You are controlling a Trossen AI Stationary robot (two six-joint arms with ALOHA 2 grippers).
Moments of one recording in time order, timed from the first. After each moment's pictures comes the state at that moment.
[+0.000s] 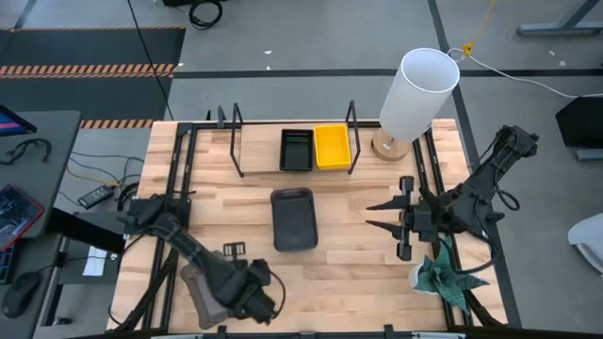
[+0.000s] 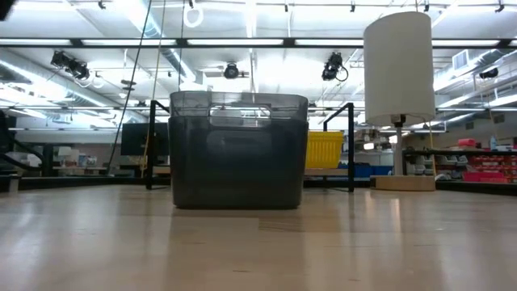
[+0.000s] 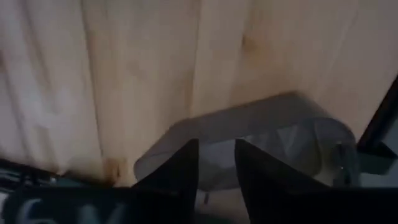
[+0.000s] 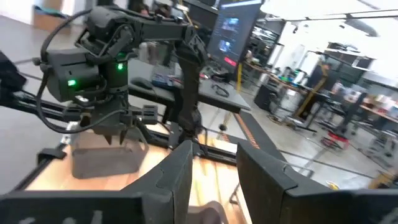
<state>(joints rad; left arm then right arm) -0.68 2.01 1.87 -1.58 -0.09 -0.81 0.75 0.98 0.89 0.07 0.83 -0.32</state>
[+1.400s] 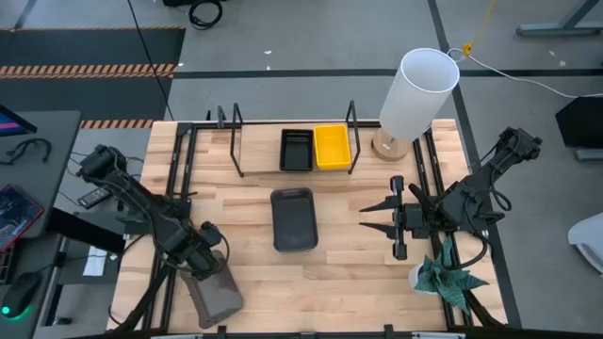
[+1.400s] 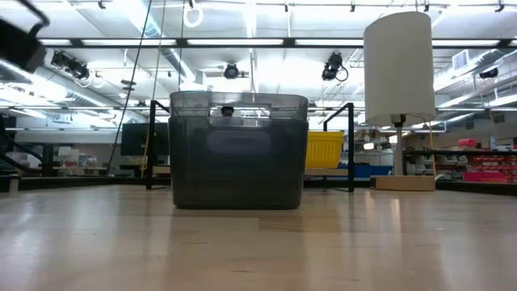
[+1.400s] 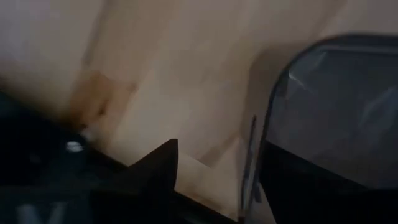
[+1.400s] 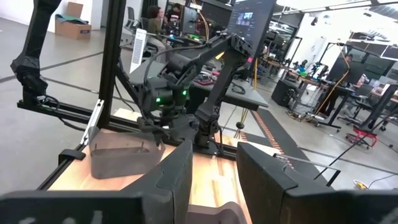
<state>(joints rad) -0.76 1.31 0.81 -1.07 0.00 -1.29 0.67 1.00 0.89 0.05 0.69 -0.24</state>
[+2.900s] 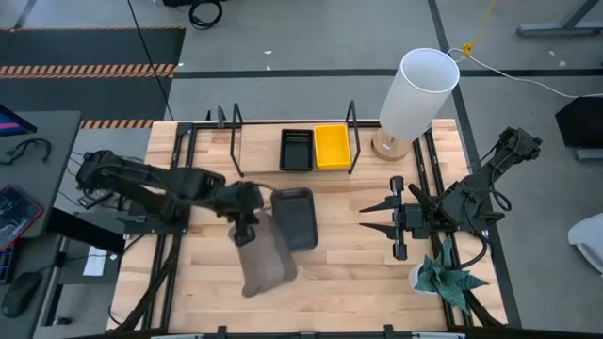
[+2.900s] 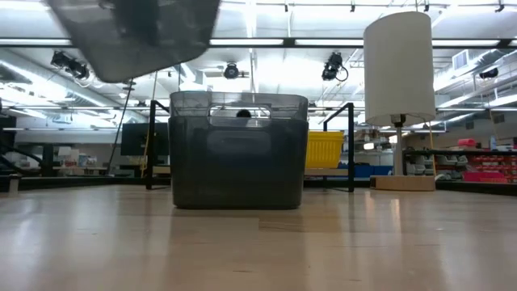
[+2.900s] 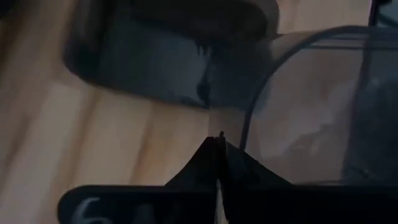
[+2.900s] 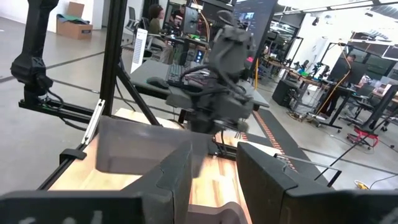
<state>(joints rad) -0.22 1.31 1.19 -0.90 -0.04 -0.53 0.67 1.00 0.89 0.05 0.69 -0.25</state>
